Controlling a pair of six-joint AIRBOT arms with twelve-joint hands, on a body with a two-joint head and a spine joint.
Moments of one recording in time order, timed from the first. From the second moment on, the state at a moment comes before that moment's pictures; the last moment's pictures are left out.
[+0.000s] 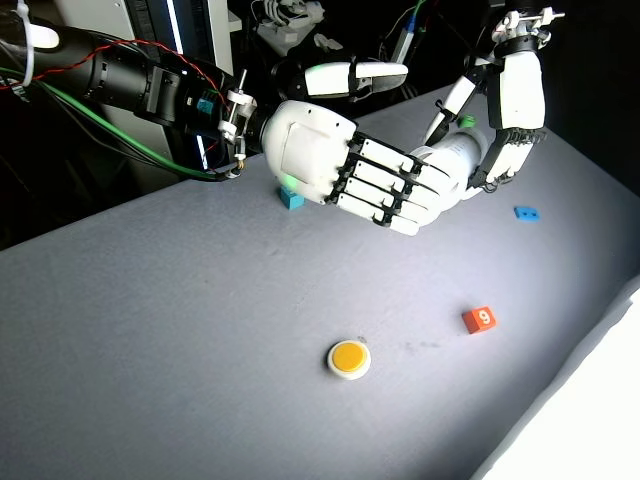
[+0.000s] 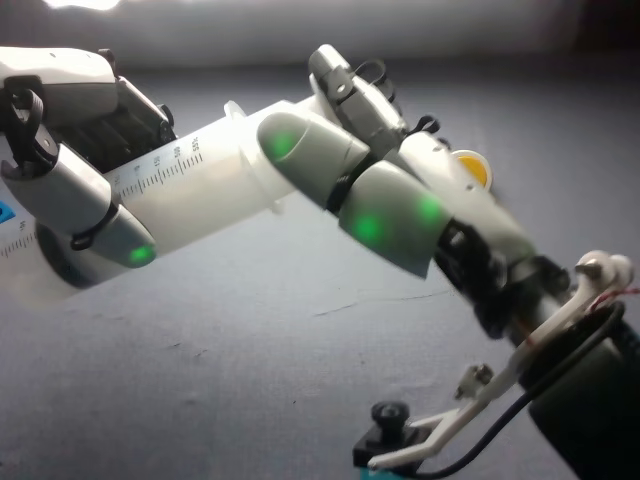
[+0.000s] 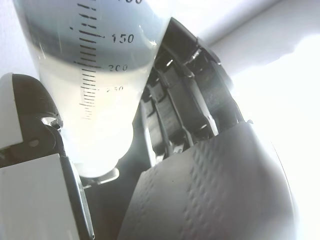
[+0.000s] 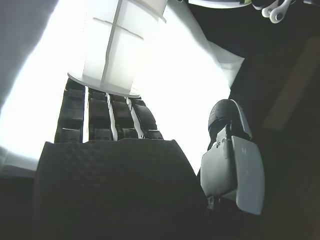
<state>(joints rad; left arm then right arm) 0.22 -0.74 0.92 0.33 0.38 0.17 -0.58 -1.32 0.70 0.72 1.11 -0.72</state>
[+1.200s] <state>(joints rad) 0.22 -0.75 0.91 0.32 0.32 0.13 -0.55 -1.14 0.67 0.66 0.92 -0.68</state>
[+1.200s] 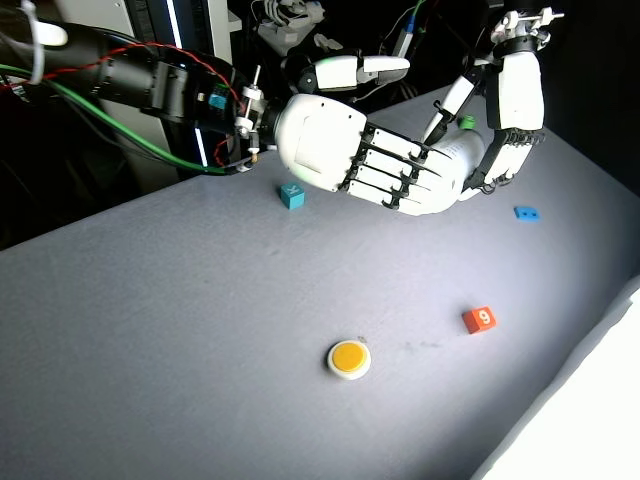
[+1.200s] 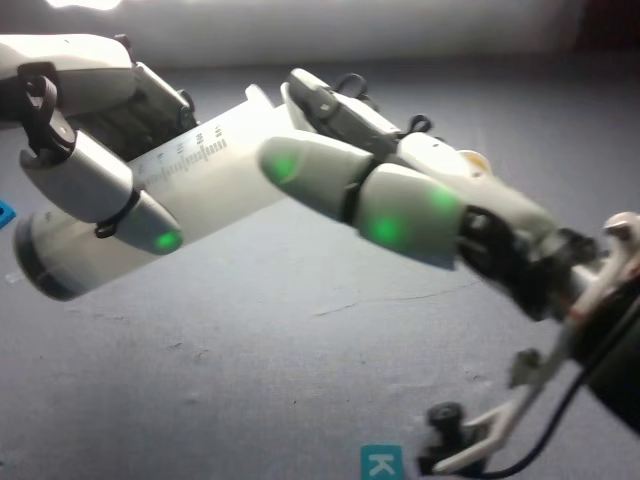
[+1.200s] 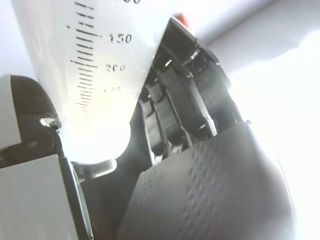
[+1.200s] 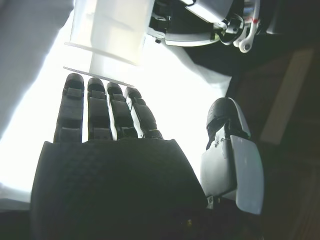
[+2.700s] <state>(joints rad) 0.48 -0.97 1.11 0.61 0.28 0.12 -0.69 -0.75 0.67 0.29 0.71 -0.68</state>
